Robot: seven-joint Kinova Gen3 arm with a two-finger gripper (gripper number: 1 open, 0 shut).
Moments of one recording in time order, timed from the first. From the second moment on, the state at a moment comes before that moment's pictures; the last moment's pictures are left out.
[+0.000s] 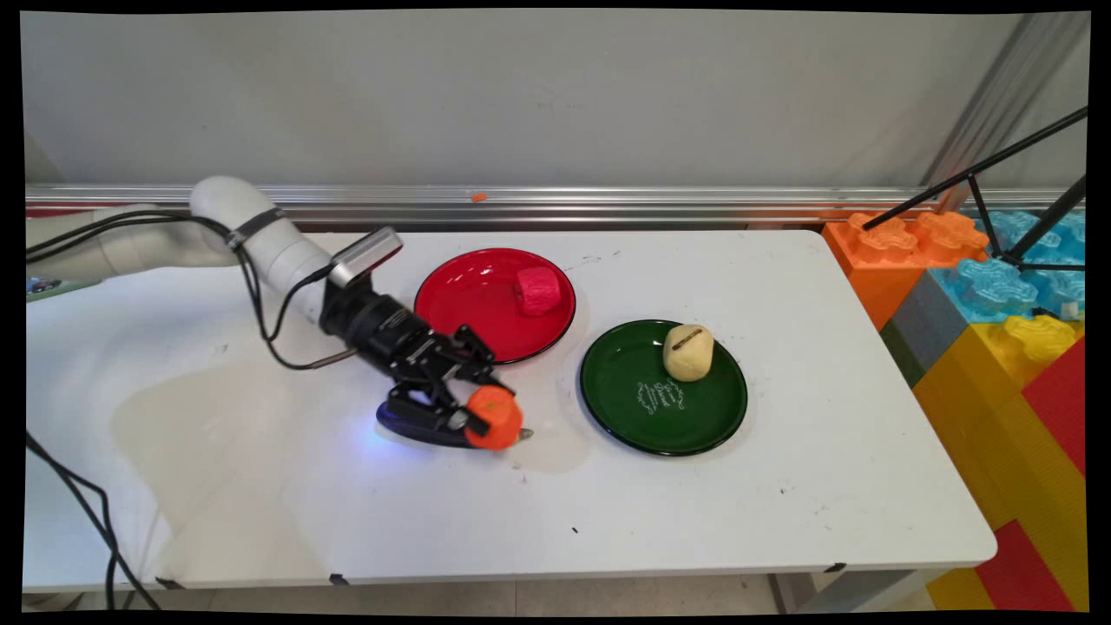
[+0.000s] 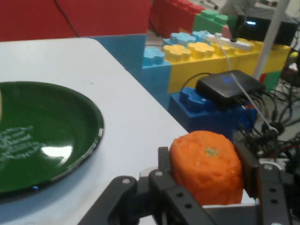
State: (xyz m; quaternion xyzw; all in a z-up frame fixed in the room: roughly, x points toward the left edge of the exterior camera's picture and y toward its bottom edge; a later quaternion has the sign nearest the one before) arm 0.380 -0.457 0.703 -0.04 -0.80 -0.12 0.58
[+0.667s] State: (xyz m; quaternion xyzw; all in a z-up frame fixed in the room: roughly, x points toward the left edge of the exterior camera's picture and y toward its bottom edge) arm 0.405 -0.422 0.672 -0.08 -0.81 -0.16 0.56
